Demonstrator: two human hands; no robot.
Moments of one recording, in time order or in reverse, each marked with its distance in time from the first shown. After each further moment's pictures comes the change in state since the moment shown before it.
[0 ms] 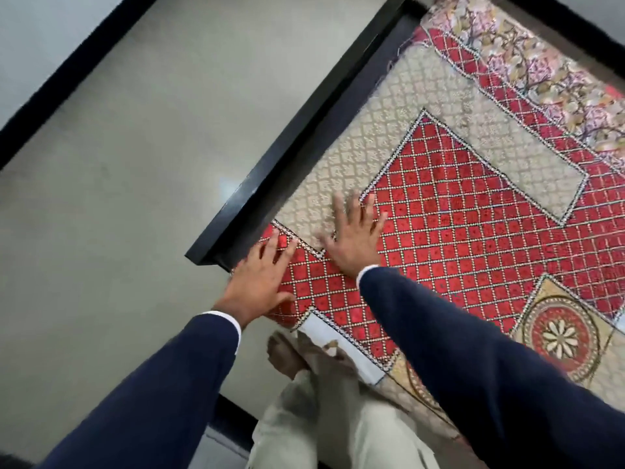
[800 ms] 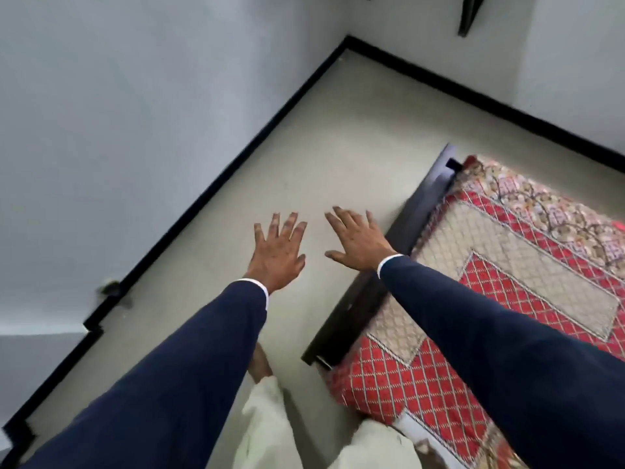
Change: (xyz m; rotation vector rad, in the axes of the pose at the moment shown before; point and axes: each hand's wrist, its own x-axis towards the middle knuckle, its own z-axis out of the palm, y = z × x) left_hand -0.017 -0.210 -0.347 0.239 0.328 -0.113; right_hand 0.117 -0.237 -0.308 -0.175 0.071 -0.430
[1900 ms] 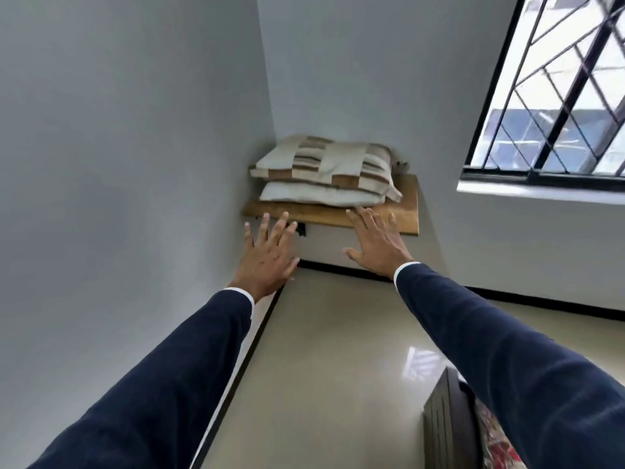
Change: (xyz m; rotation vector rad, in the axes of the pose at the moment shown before) left_hand 0.523 -0.196 -0.423 0.112 0.571 0.310; right_hand 0.348 0.260 -0.459 -0.074 0.644 0.449
